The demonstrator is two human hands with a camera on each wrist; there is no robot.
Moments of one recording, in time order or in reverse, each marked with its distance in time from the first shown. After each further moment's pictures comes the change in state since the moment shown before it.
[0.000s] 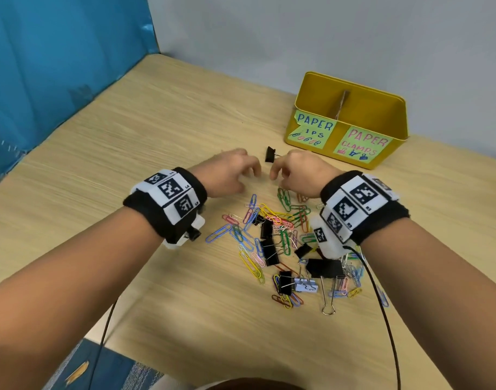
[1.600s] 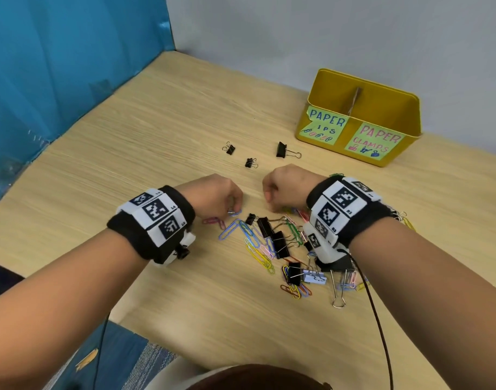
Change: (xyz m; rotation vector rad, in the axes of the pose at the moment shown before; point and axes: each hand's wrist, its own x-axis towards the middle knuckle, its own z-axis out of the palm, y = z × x) left_hand -0.048 -0.015 0.017 0.013 -0.226 -0.152; right_hand -0.003 -0.032 0.023 -0.038 -0.164 -0.095
